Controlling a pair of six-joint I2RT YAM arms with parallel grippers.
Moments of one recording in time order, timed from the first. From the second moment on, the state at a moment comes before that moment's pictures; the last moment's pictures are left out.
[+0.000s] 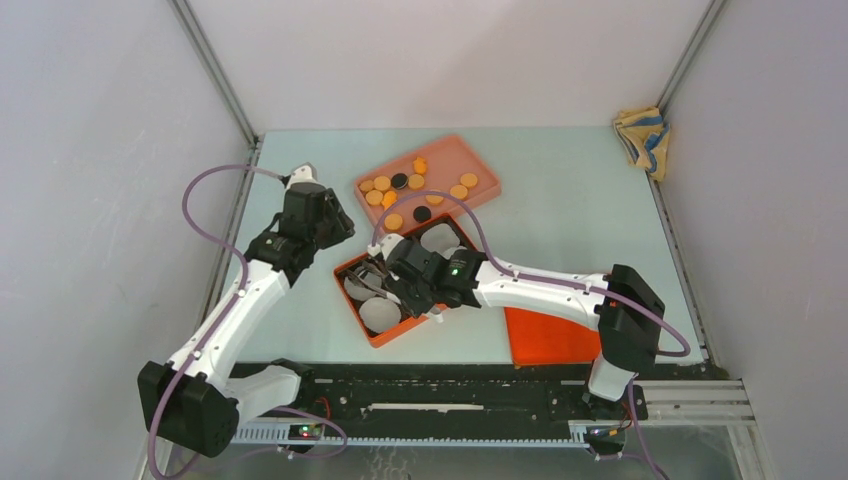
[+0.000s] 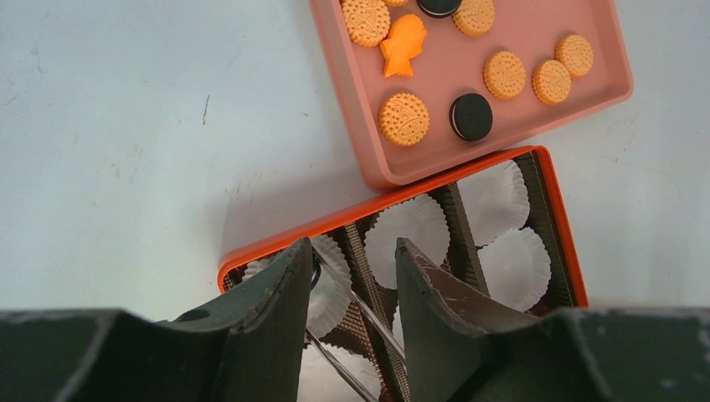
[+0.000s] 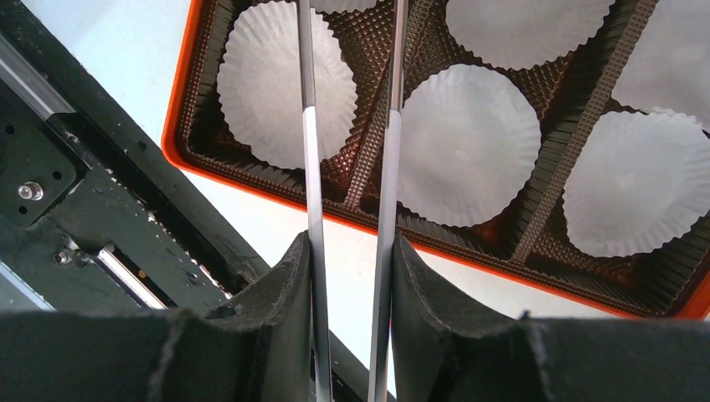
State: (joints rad) left arm -0.31 1.10 0.96 -0.51 -0.20 -0.59; right arm 1.14 1.71 1.36 -0.59 0.13 0.25
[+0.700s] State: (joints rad) left arm -0.31 1.10 0.96 -0.50 -0.14 -0.59; right arm 1.15 1.68 1.37 -0.66 0.16 0.25
